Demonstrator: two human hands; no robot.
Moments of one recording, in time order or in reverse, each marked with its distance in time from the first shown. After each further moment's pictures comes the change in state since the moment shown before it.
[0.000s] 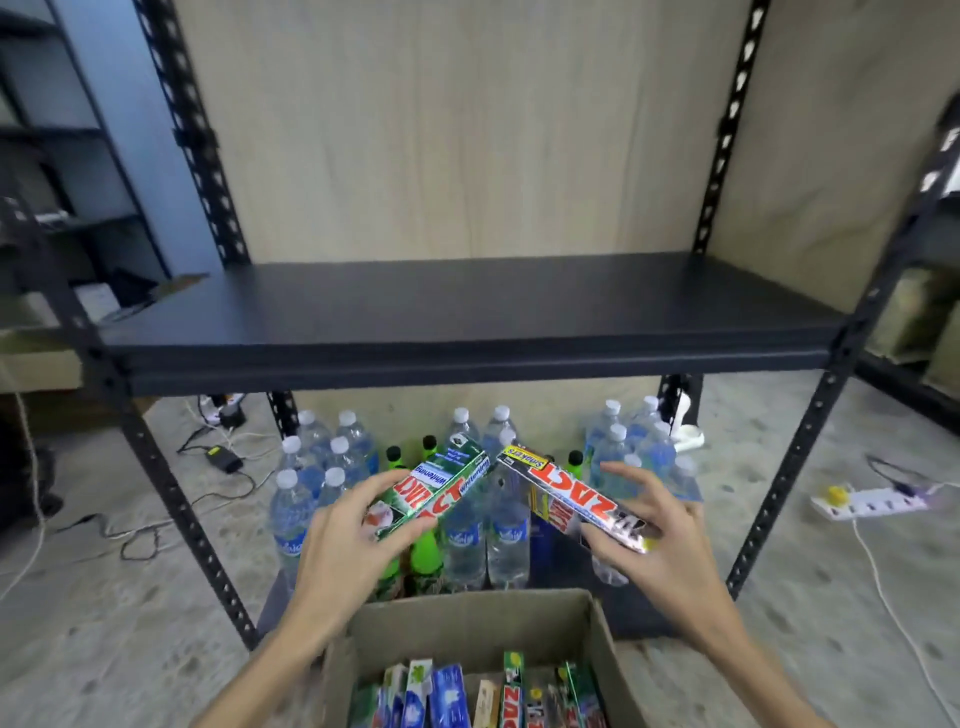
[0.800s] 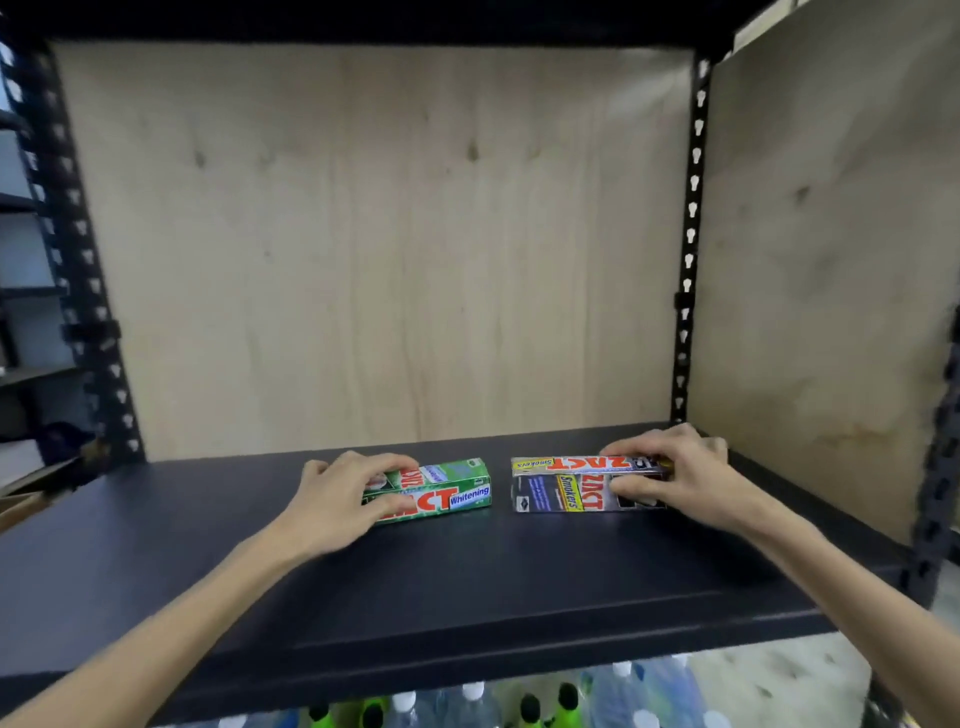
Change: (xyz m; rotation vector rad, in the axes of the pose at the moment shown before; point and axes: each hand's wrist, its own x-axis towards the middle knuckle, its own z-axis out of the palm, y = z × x) left_hand 0.340 0.080 0.001 0.535 -0.214 0.327; right_hand 0.329 0.000 -0.144 -0.494 -0.092 -0.198
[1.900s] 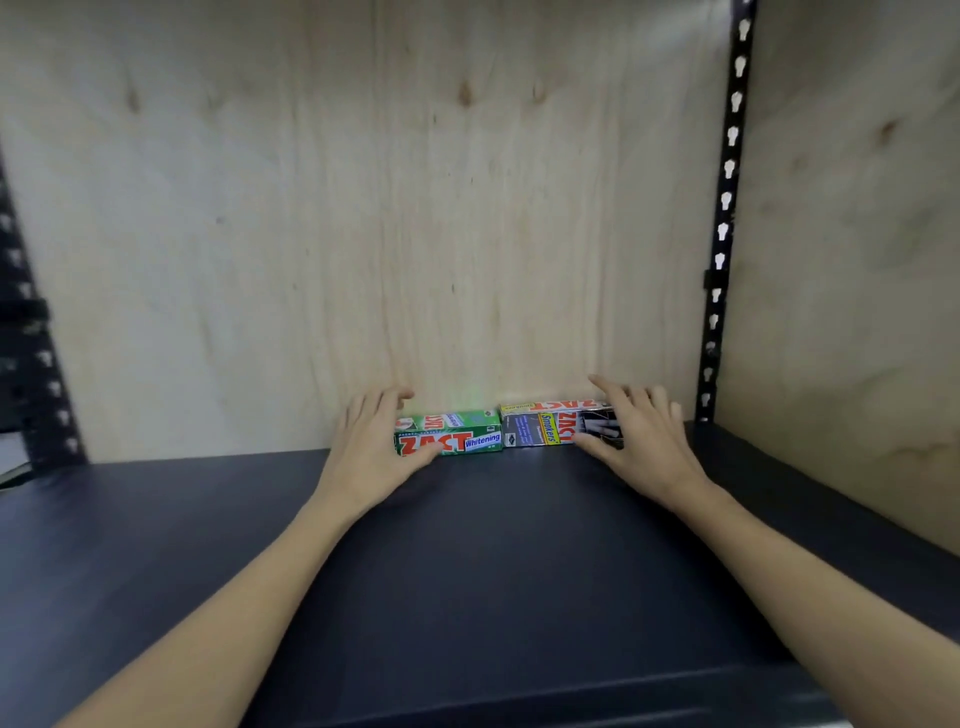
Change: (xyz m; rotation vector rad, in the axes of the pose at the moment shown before) left_hand 0.114 -0.014 0.062 -0.017 0.437 0.000; right_hand 0.104 0.031 0.069 -0.304 0.330 0.018
